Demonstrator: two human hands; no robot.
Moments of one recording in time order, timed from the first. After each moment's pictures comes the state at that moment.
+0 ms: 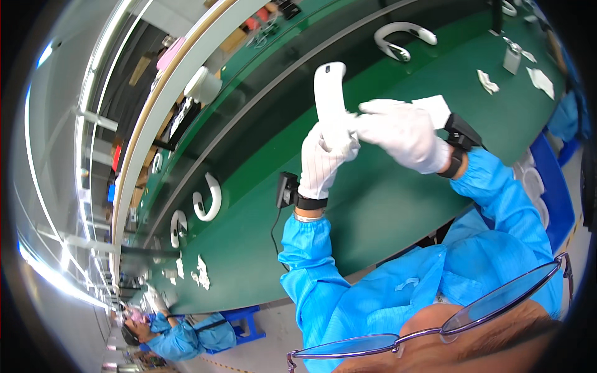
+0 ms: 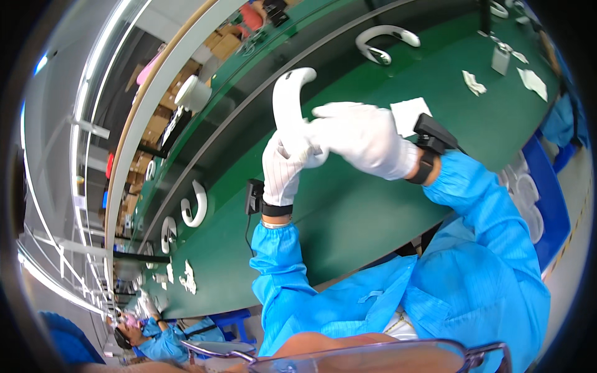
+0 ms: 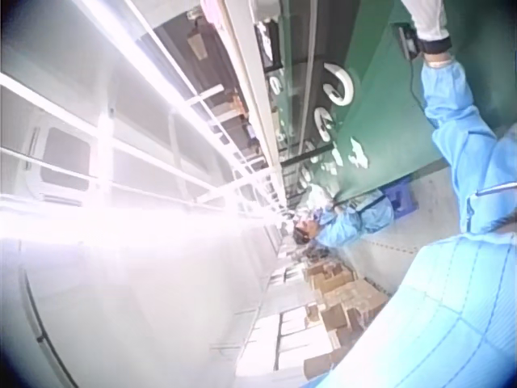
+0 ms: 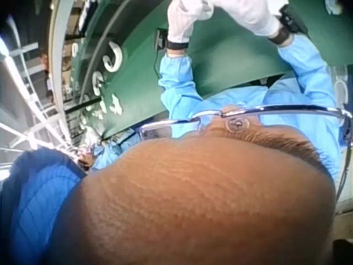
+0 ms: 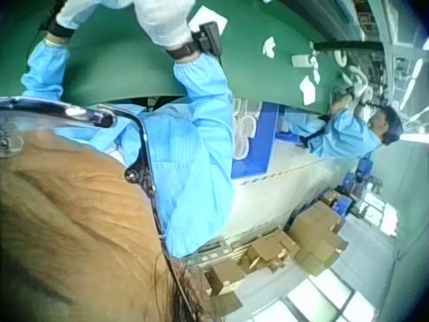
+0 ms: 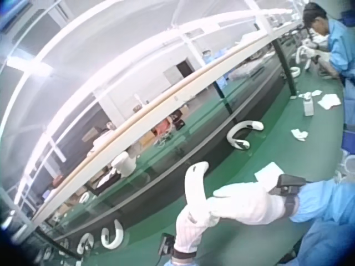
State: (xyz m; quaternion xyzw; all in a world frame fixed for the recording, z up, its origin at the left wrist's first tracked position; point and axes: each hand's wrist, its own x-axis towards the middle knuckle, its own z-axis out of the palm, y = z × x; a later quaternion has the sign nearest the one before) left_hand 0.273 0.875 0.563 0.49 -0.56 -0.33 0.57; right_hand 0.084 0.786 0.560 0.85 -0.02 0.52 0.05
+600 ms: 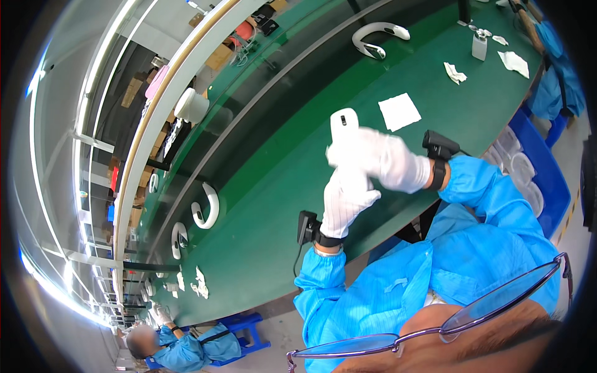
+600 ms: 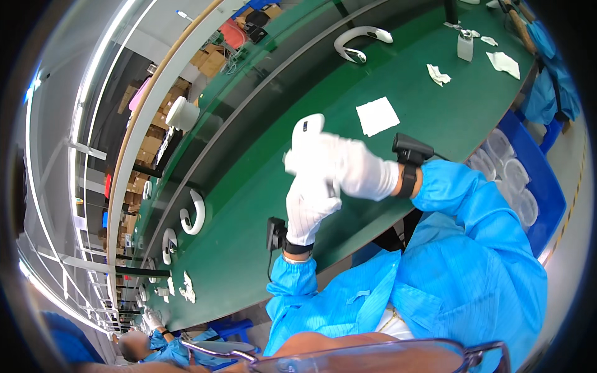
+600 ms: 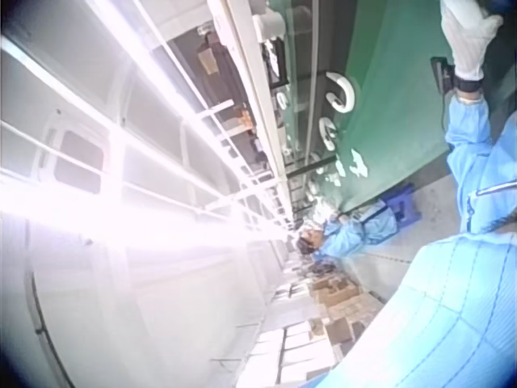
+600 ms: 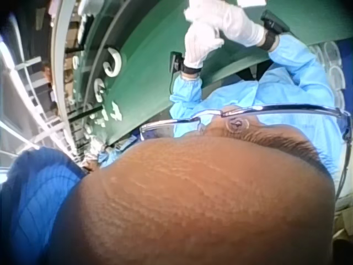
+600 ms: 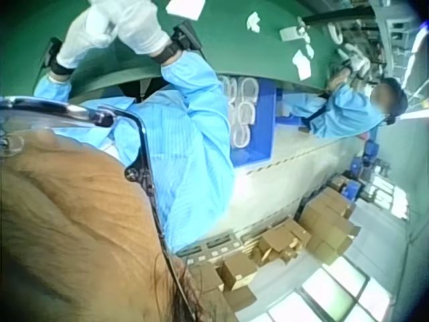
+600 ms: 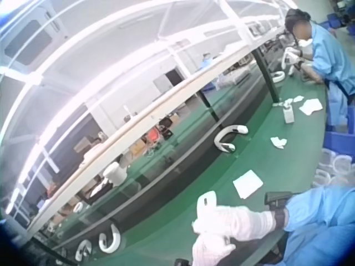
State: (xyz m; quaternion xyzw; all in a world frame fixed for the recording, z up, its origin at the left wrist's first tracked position) left_hand 0.199 0.935 0.515 0.51 -0.72 -0.17 0.45; right_hand 0.034 0.837 0.559 0.88 0.02 0.46 -0.13
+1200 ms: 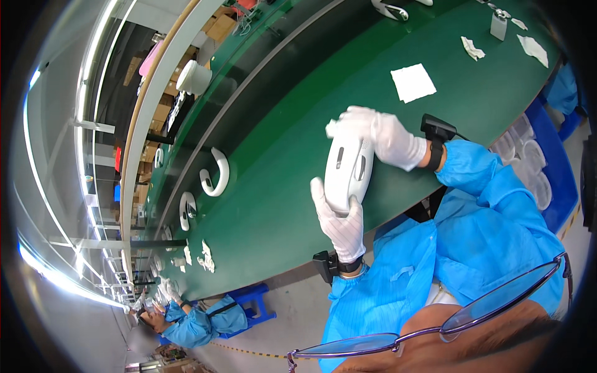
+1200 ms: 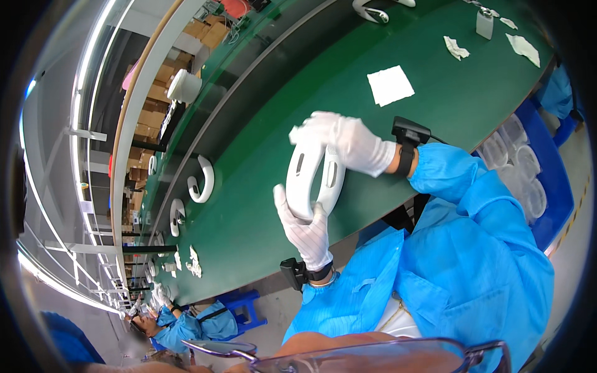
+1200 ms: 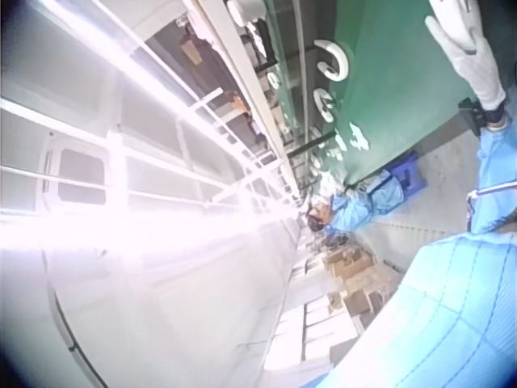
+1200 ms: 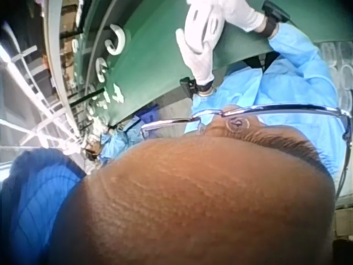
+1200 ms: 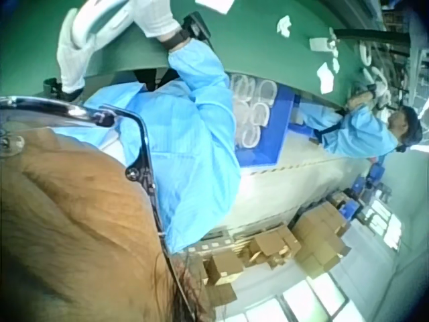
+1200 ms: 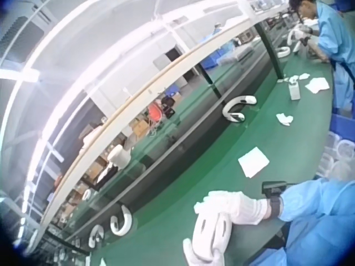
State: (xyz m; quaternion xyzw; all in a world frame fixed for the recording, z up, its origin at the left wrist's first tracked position) left_hand 0.166 1.008 0.474 0.72 -0.45 0.13 0.52; right_hand 0.066 0.817 0.509 0.87 -0.03 0.46 -0.19
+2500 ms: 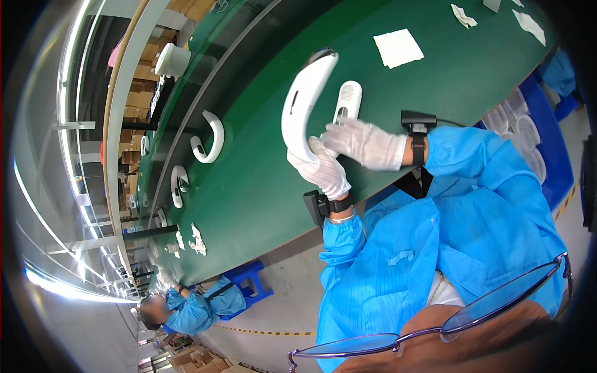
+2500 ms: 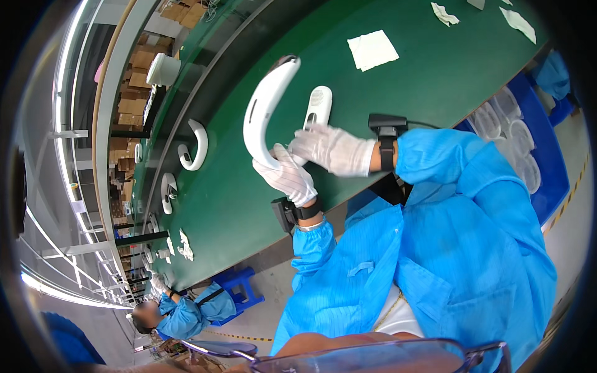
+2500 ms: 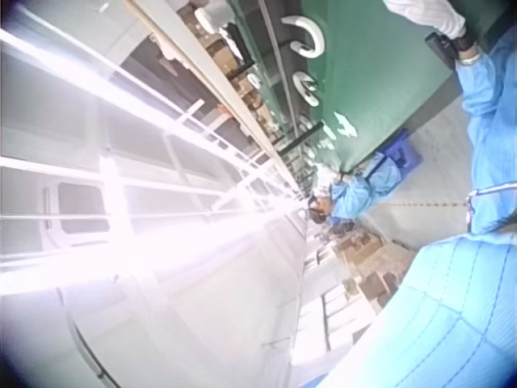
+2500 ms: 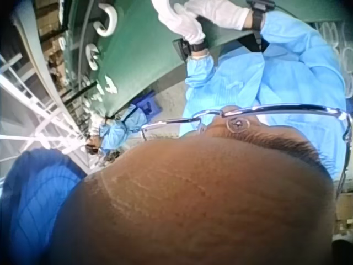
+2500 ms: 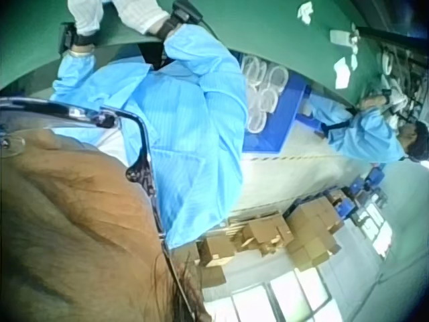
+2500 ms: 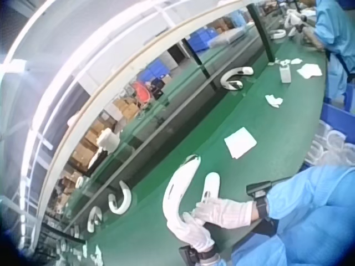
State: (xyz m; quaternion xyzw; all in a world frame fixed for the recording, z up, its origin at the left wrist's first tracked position) left_hand 0.208 0.998 0.458 0.74 -0.31 0.15 0.58; right_hand 0.091 0.914 0.462 0.95 -0.03 0.29 -0.05
